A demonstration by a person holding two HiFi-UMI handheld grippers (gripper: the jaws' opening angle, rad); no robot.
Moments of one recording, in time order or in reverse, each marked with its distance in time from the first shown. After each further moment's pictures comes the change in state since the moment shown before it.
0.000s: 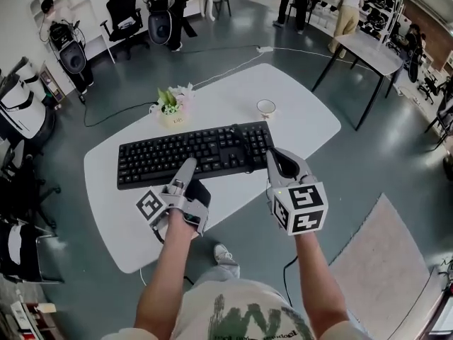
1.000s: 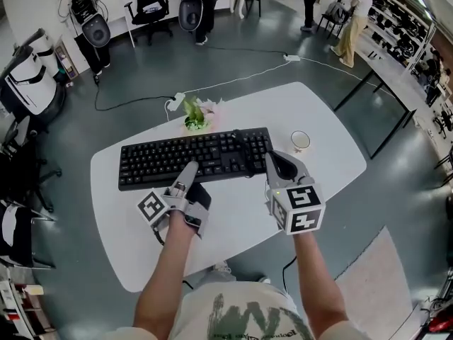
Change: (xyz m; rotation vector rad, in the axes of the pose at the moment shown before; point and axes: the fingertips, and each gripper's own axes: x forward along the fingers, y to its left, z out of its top) left arm 0.047 0.042 0.114 -0.020 -0.127 0.041; right arm 0.157 0.026 0.014 -0.046 0.066 0.139
